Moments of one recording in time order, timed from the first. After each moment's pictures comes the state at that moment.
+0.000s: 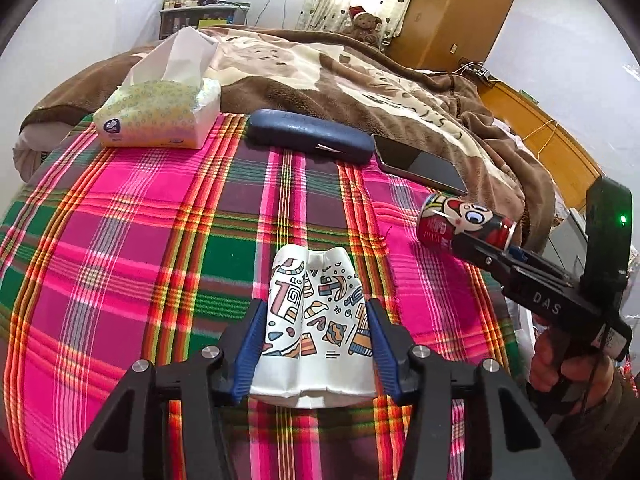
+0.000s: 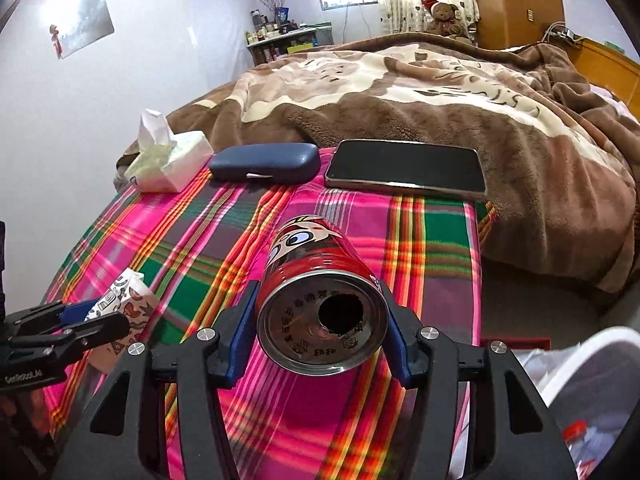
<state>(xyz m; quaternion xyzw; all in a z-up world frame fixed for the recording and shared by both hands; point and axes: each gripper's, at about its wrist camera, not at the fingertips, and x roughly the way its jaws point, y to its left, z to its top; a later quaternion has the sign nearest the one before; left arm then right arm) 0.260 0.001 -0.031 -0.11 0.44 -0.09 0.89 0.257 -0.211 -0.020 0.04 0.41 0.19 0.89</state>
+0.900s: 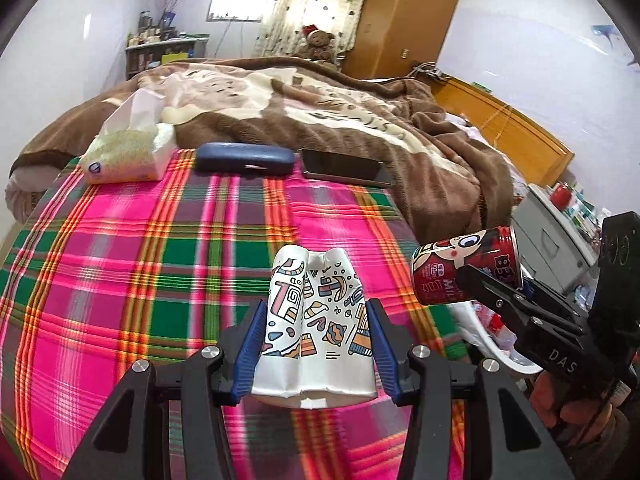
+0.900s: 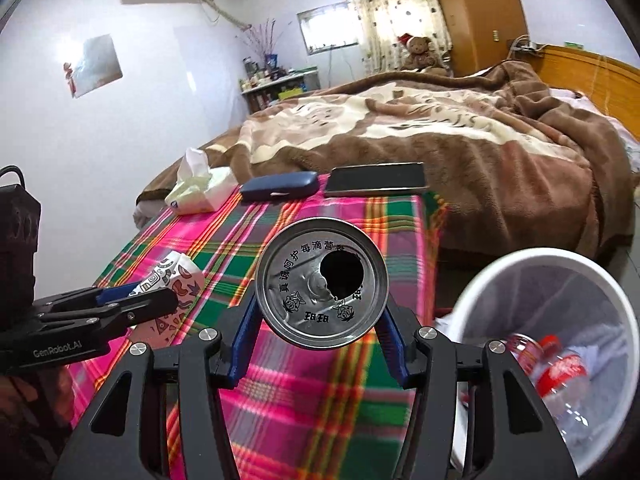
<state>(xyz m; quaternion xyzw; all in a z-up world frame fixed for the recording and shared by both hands) 0.190 -0.050 0.015 -0.07 0.40 -0.15 0.90 0.155 -0.255 0.016 0.08 0.34 0.16 0.92</state>
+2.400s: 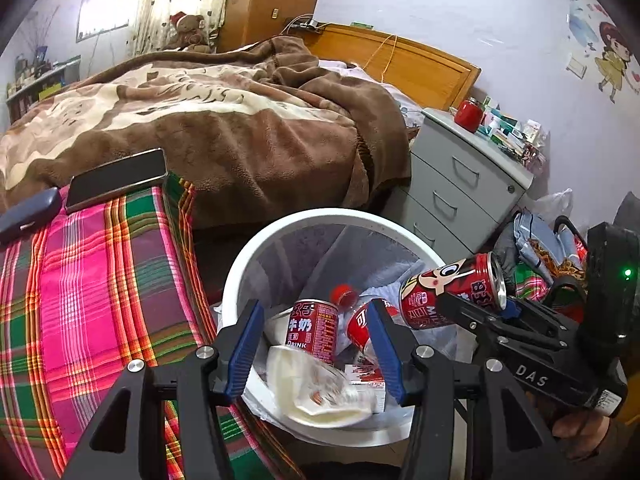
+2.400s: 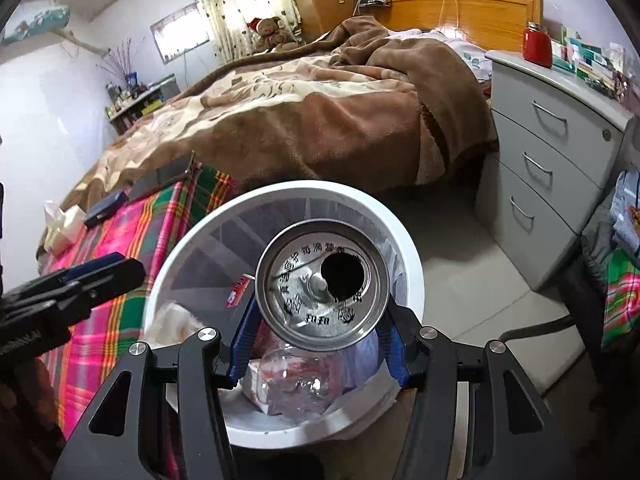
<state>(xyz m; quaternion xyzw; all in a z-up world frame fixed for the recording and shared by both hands) 0.213 -0.292 0.002 0.02 0.42 -0.31 0.85 0.120 -0.417 -0.014 0.14 0.39 -0.05 0.91</state>
